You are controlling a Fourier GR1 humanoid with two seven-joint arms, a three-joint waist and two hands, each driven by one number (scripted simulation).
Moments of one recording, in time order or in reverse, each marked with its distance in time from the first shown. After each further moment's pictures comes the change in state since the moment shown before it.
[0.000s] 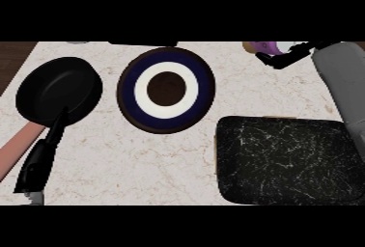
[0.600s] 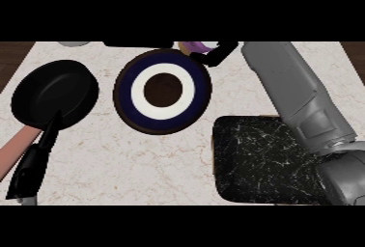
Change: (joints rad) left arm 0.033 0.007 0.026 -0.018 0.003 -0.013 0.000; right arm -0.195 0.247 0.035 0.064 0.022 -0.004 0.216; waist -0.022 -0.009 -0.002
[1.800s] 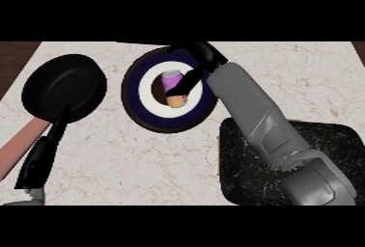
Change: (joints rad) left arm -0.056 -0.013 -0.011 0.031 -0.020 -0.023 -0.006; right arm 0.019 0.165 0.070 0.165 -0.178 -0.077 0.149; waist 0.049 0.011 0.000
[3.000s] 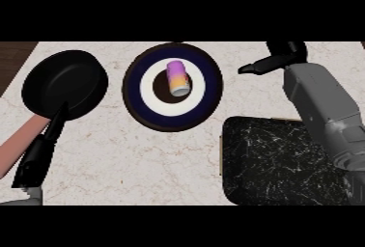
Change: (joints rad) left arm -0.009 0.002 0.013 -0.010 0.006 -0.011 -0.015; right arm 0.153 -0.294 -0.302 0.014 -0.284 0.259 -0.138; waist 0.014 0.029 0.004
